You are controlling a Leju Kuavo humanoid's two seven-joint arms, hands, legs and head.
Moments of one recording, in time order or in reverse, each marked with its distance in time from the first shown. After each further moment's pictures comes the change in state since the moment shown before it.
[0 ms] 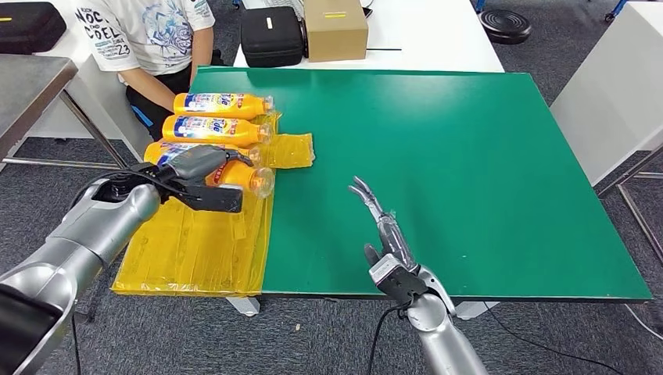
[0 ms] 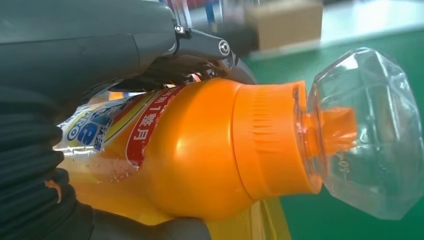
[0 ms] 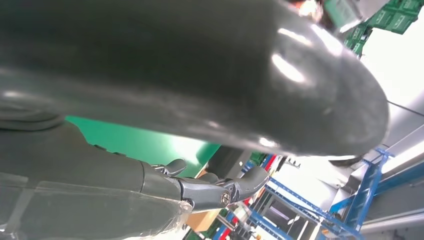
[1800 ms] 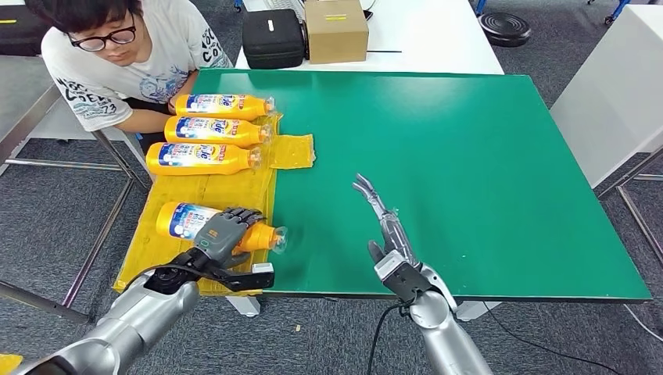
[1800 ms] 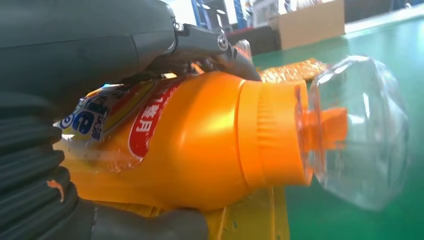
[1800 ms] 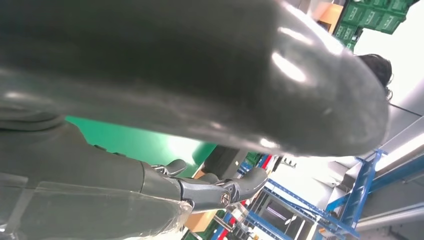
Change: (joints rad) left arm 0.348 -0.131 0.048 0.105 -0.329 0.584 0.168; right arm -0.017 -0.019 0.021 0.010 -0.049 0.005 0.000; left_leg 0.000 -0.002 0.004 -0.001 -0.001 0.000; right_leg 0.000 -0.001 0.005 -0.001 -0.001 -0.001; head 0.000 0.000
